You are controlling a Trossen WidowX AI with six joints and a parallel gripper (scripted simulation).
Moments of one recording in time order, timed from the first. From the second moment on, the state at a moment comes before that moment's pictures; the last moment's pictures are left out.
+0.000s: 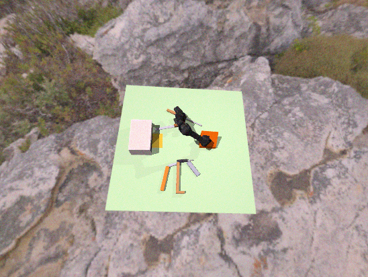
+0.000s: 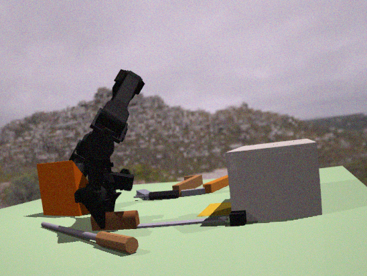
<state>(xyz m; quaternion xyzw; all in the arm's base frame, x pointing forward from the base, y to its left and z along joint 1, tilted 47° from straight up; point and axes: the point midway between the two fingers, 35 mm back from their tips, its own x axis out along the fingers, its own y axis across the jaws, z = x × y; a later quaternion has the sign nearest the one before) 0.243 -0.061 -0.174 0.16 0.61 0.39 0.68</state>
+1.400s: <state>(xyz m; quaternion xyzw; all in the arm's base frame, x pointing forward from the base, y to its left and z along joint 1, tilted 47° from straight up) 0.275 -0.051 -0.165 0.15 0.60 0.40 0.68</state>
